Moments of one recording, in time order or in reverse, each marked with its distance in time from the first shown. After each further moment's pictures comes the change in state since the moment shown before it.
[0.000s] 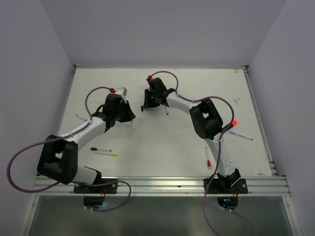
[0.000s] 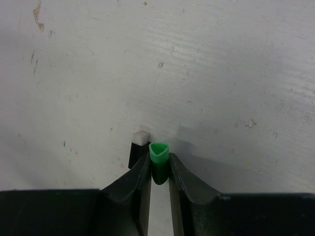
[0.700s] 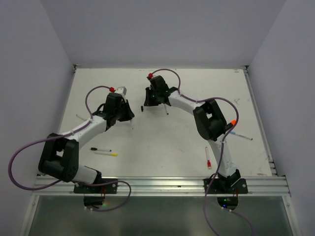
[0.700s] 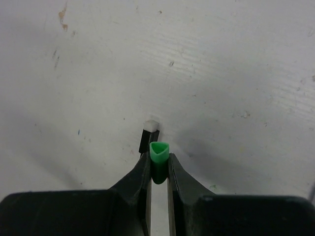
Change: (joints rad) left arm 0.000 0.025 0.022 -0.008 -0.045 0.000; right arm -0.014 -0.103 -0.063 0.008 -0.016 -0.040
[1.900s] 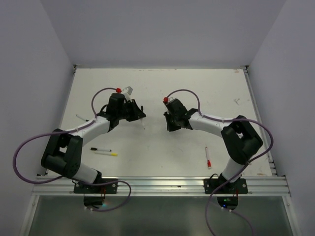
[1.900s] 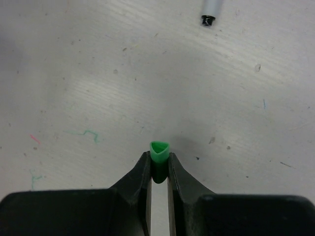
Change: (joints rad) left arm -0.032 0.051 -0.021 0.196 0.267 -0.167; right arm 0.074 -0.536 -0.727 -0.025 0.195 -0.109
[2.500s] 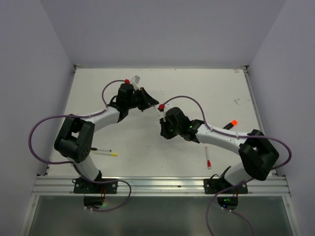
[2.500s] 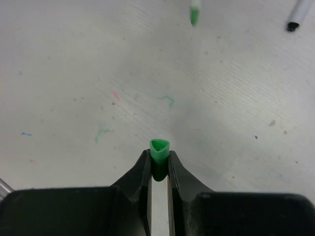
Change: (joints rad) left arm -0.070 0.213 0.194 0.190 0.067 -0.254; right arm 0.116 -0.225 -0.156 0.140 -0.063 -0.027
